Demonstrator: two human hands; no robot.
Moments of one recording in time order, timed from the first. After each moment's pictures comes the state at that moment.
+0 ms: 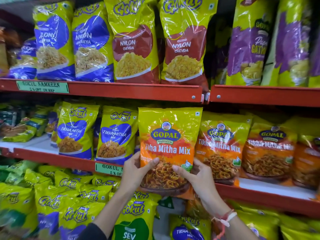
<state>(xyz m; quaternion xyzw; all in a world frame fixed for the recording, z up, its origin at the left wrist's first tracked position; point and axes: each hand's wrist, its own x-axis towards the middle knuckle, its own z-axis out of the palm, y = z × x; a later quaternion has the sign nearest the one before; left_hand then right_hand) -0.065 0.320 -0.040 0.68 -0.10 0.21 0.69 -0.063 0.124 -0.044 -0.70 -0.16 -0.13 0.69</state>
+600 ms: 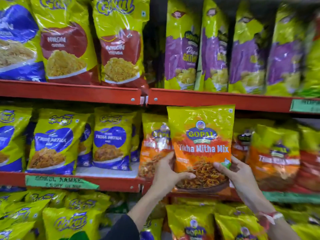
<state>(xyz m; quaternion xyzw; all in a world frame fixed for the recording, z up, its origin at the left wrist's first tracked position) -0.040 0.081 -0.034 0.70 -0.26 0.09 0.65 -0.091 -0.138 -0.022 -0.70 -0.07 -0.25 0.66</state>
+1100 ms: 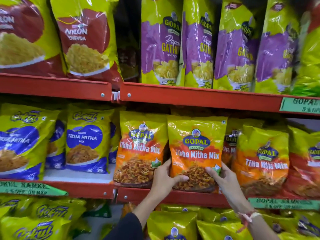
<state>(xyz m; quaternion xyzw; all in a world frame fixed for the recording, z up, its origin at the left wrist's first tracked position) 0.008 0.006 -0.065 0.74 -0.23 0.08 0.62 -0.036 -0.206 -0.060 -0.76 -0.02 -0.23 0.61</state>
